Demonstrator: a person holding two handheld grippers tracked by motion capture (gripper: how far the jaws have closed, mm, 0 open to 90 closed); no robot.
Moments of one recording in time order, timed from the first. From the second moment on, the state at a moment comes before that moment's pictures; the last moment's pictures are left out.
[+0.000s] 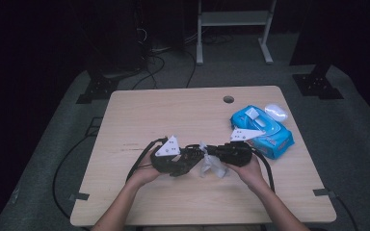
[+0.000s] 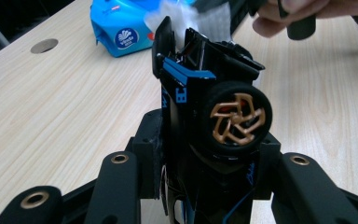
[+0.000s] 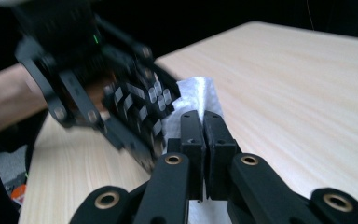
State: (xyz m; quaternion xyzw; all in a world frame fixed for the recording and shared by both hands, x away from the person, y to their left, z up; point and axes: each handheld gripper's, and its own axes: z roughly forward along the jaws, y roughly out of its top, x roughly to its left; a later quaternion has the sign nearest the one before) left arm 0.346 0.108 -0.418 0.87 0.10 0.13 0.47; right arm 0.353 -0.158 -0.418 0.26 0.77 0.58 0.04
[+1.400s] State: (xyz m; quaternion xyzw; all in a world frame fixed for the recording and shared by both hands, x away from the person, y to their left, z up) left arm 0.366 0.100 -0.433 0.90 0.15 0.12 0.40; right arm 0.353 -0.167 -0.435 0.28 0.78 0.56 0.03
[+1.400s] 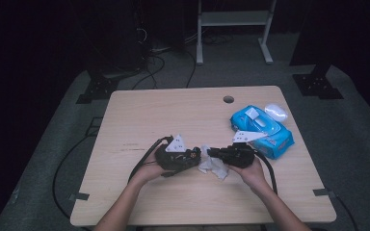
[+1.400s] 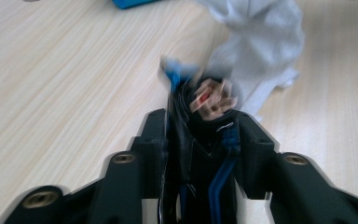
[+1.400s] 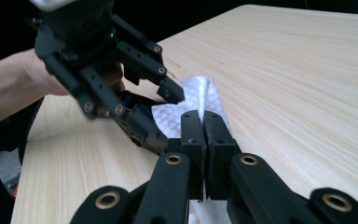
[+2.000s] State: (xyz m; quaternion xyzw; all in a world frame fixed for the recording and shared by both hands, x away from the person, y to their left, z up) left arm 0.365 0.133 -0.422 0.88 0.17 0.08 0.44; right arm 0.356 -0.145 -0.433 0.26 0.80 0.55 0.02
